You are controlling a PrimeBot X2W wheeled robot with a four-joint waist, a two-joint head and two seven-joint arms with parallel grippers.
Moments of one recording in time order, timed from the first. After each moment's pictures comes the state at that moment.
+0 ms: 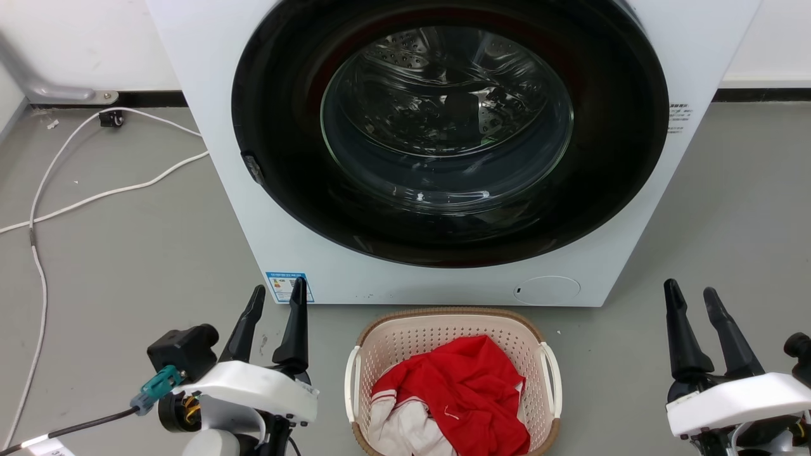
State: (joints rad) left arm -0.11 0.07 -0.12 0.17 -0.53 -0.06 -0.14; right arm 0.02 -0.05 -0.08 -0.03 0.50 0.13 -0.02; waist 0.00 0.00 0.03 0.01
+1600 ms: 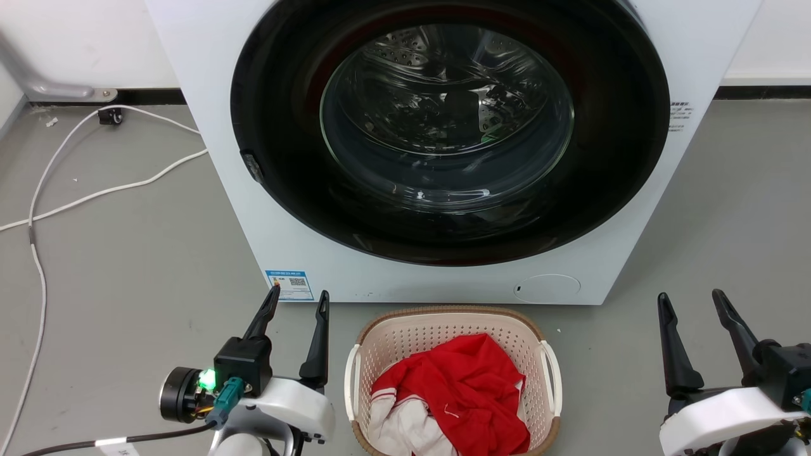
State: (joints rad) left arm -0.12 0.09 -0.19 0.24 -0.15 0.01 -0.24; right arm 0.08 -0.05 -0.08 -0.14 0.08 0.13 0.00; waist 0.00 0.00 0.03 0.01
